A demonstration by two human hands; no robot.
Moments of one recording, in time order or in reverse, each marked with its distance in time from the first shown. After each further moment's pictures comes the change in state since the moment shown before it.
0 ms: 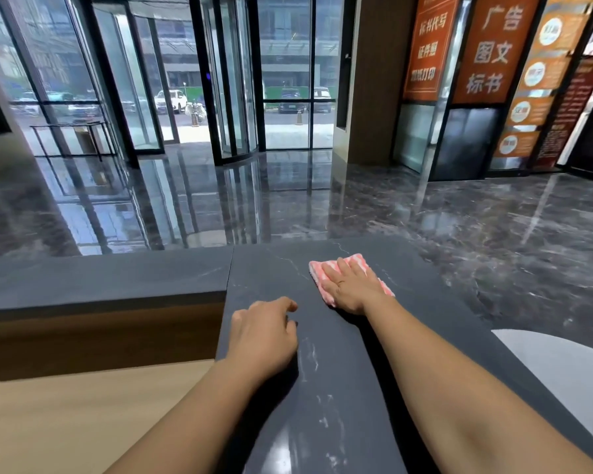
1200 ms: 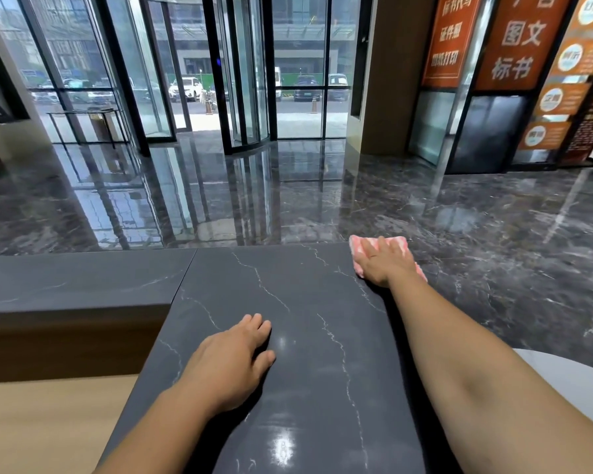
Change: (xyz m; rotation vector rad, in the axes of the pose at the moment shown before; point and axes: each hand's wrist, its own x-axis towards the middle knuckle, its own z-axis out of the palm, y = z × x) left_hand 0.046 0.021 0.047 0.199 -0.215 0.086; right_hand 0.090 0.139 -0.020 0.047 0.024 0.227
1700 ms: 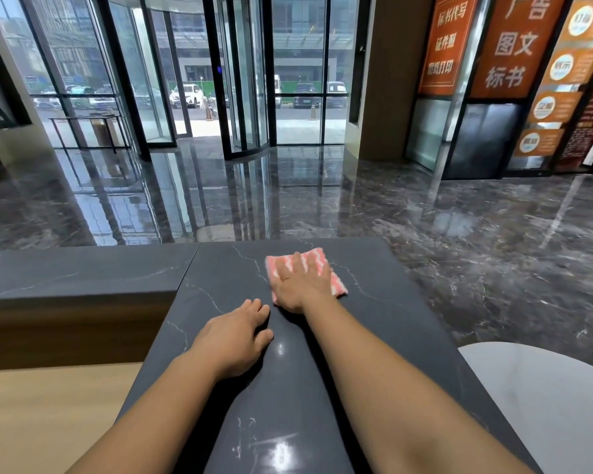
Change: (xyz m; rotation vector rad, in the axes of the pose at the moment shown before) left_hand 0.002 0.002 0.004 0.052 -0.035 -0.011; right_hand -0.093 -0.124 0.027 -0.038 -0.066 -0.280
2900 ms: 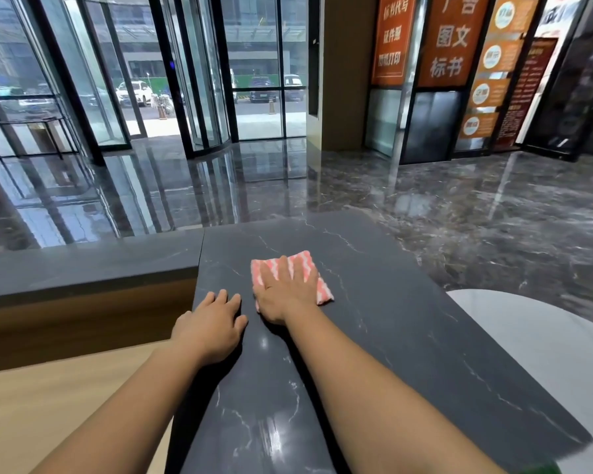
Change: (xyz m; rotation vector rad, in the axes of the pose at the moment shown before) left_hand -0.083 -0.053 -0.006 0.068 -0.048 -0.088; right_hand -0.106 -0.083 0.027 -0.005 0.027 0.116
